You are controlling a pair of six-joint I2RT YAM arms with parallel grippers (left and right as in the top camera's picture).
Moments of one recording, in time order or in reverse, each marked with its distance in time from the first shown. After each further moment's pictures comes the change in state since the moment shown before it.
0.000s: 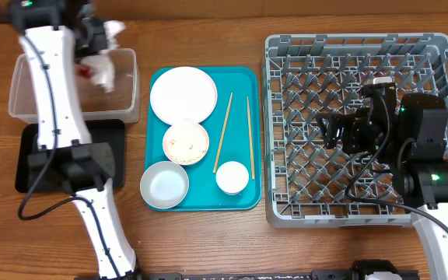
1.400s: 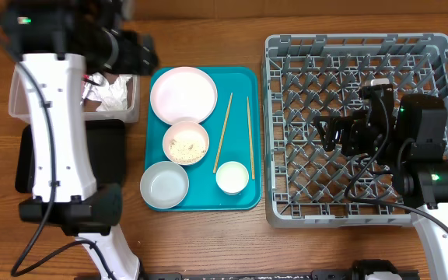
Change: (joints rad) left arm -0.219 -0.397 -0.278 -0.144 0.249 0.087; right arm 0.000 0.000 0.000 -0.018 -0.038 0.000
